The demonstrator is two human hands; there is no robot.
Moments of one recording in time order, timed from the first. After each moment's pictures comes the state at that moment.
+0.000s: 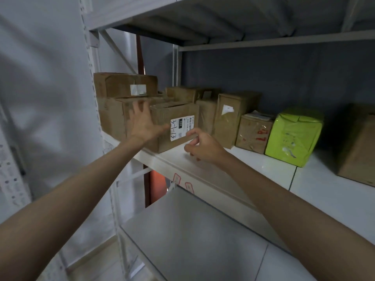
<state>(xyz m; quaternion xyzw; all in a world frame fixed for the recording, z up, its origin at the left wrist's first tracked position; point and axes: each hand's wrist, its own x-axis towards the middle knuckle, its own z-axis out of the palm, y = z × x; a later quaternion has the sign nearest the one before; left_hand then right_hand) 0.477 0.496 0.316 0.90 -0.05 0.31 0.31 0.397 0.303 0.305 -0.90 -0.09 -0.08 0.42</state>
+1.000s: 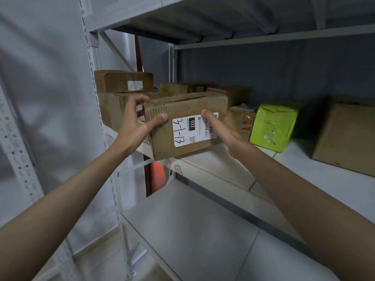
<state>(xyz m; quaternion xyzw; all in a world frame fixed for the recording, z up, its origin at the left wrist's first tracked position) 0.362 0.489 0.307 0.75 -0.21 0.29 0.56 0.346 0.239 0.317 -0.78 0.01 -0.17 0.60</state>
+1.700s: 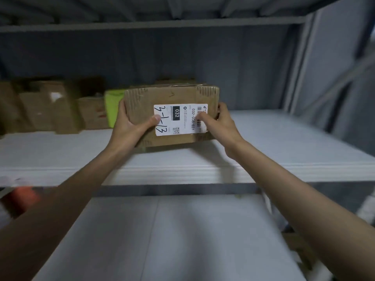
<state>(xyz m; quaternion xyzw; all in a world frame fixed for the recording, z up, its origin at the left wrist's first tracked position) 0.229 0.185 0.289 0.64 -0.40 0.02 0.66 0.053 0.014 0.300 -0.74 0.21 -0.39 0.51</state>
